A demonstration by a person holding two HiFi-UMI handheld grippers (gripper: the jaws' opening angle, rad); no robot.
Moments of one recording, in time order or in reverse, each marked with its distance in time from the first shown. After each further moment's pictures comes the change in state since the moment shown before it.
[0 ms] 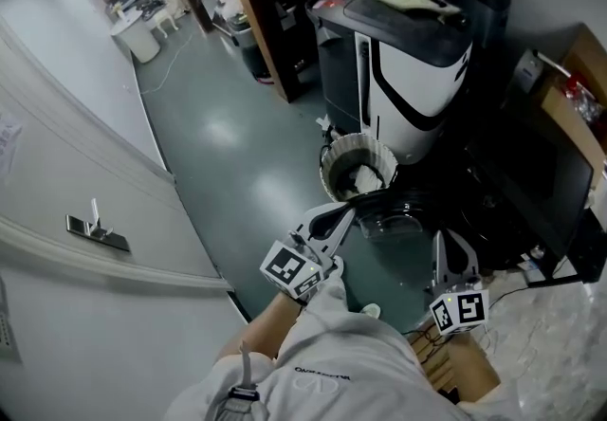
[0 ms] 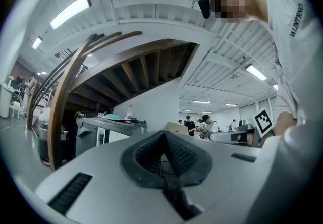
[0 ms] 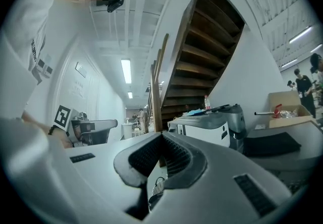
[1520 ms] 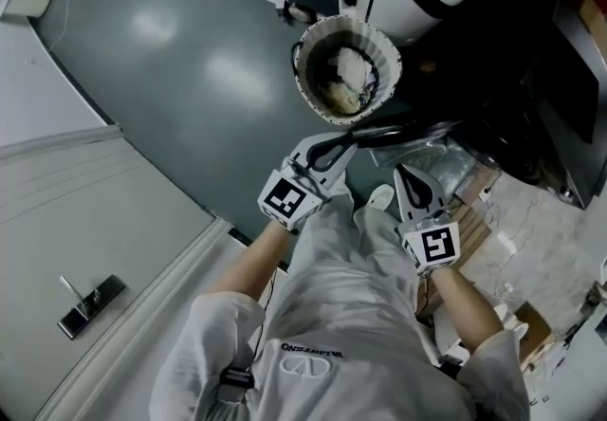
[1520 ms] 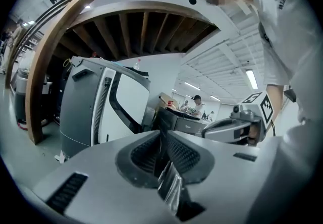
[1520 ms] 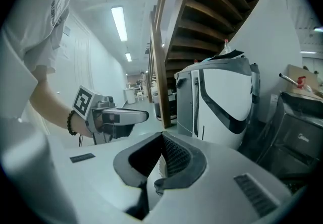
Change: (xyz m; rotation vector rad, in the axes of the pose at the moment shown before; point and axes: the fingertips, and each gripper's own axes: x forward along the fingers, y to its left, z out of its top) left arm 0.075 0.236 -0.252 -0.225 0.295 -0.252; right arm 0.264 0.049 -0.236 0.009 0.455 0.036
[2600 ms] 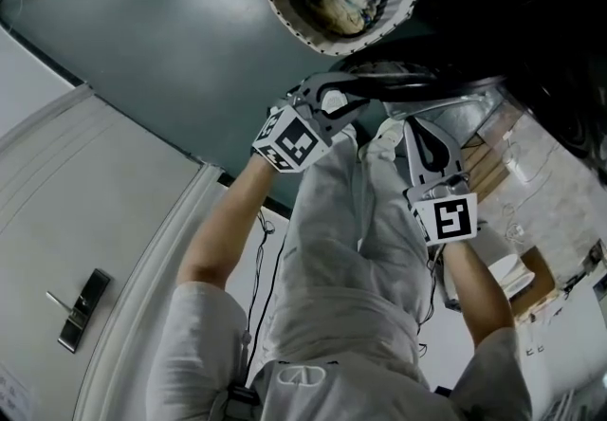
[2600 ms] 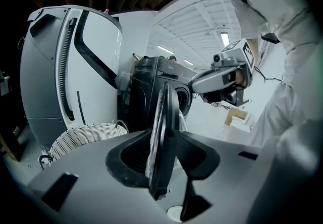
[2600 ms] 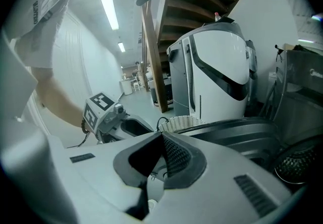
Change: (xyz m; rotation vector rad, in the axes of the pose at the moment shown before) left arm 0.067 0.027 -0.255 0.232 0.399 -0.288; right arm 0.074 -0.044 -0.162 0.113 0.089 -0.031
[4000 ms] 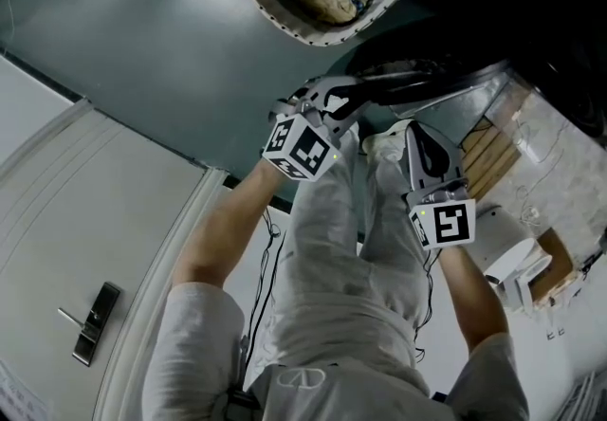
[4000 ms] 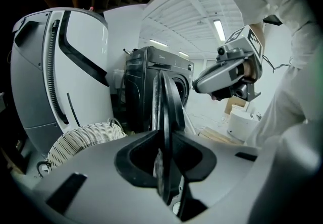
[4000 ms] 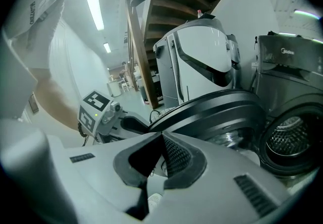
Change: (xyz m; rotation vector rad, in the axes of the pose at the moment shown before) left arm 0.030 -0.030 -0.018 0.106 0.064 -0.005; right arm -0.027 -0.001 -0.060 0.074 0.045 -0.089
